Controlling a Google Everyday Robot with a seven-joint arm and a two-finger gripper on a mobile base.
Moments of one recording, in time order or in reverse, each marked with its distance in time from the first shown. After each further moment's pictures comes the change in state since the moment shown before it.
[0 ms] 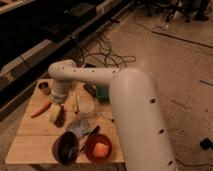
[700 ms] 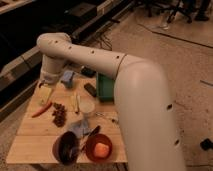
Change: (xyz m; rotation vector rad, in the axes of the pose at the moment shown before) arm -0.050 0.030 -0.140 0.030 -0.079 -0.118
